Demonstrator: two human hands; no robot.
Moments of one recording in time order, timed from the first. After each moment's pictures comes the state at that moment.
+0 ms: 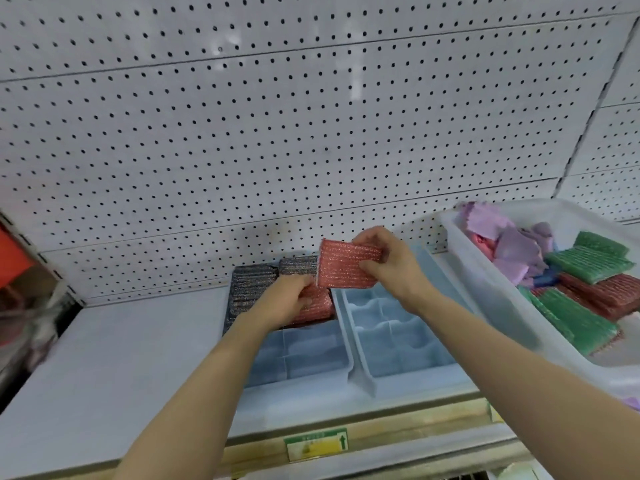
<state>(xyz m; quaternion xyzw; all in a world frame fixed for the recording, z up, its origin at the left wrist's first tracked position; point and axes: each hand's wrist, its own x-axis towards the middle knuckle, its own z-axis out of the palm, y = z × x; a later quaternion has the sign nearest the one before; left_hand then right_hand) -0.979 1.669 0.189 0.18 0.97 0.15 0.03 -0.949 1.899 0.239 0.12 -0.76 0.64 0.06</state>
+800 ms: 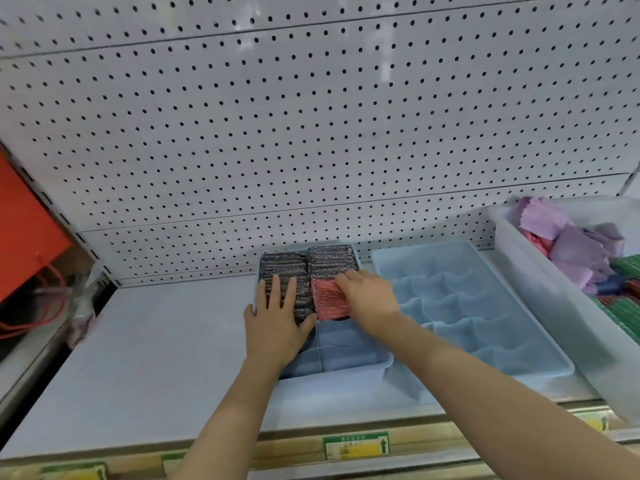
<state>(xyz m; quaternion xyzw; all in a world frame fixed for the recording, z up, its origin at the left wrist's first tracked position) -0.932 1.607 0.128 -0.03 1.00 0.02 -0.07 -0.962 1.790 0.184 0.23 -0.97 0.02 0.11</state>
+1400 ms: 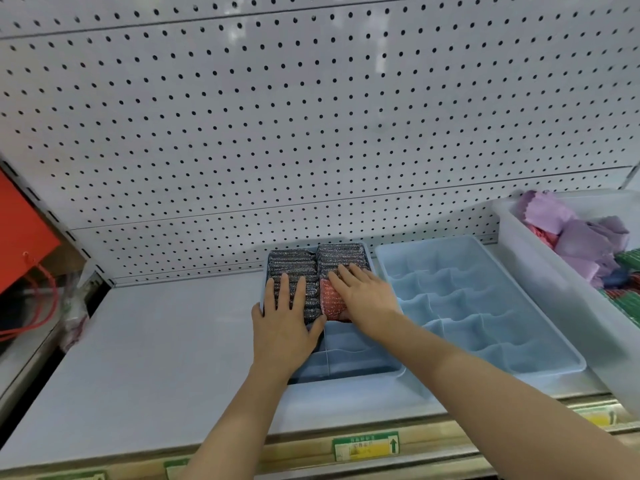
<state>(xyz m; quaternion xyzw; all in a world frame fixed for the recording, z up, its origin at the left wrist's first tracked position) -0.929 1.610 0.124 -0.01 1.00 0.01 -0.07 -0.974 1.784 0.157 0.25 -0.97 -0.03 0.00</state>
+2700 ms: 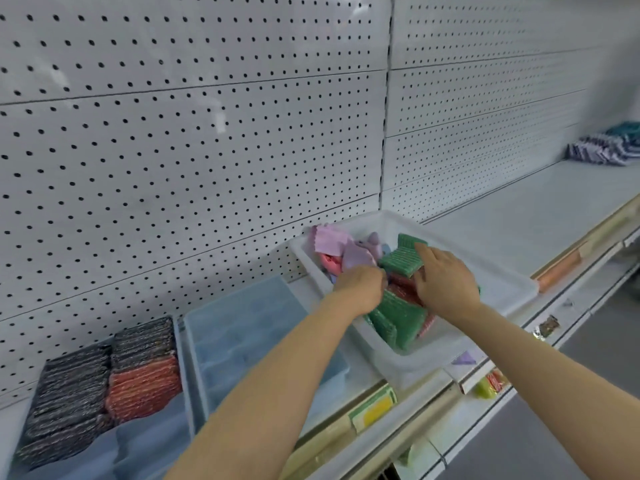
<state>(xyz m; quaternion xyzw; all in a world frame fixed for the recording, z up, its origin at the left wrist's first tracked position) -0.956 2.044 0.240 0.39 0.91 0.10 0.07 -0.865 2.183 0.237 -0.18 -0.96 0.04 0.19</state>
